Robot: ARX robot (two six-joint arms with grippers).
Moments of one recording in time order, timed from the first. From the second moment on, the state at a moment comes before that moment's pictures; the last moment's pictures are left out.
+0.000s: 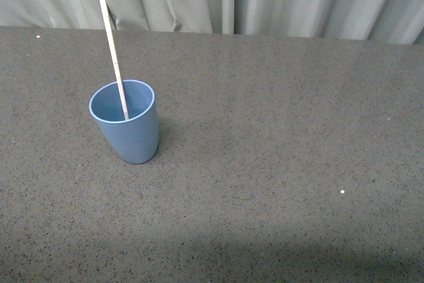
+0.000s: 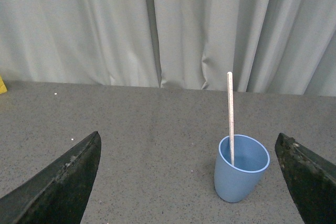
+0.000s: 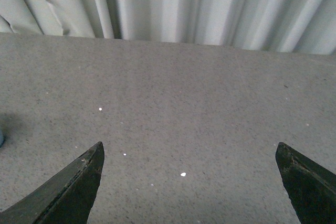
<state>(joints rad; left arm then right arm) 0.00 0.00 0.02 0.00 0.00 0.00 0.56 0.57 0.18 0.05 0.54 0.12</state>
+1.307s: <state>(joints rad) 0.00 0.00 0.02 0.00 0.00 0.00 0.00 0.00 0.00 0.00 0.00 0.00</state>
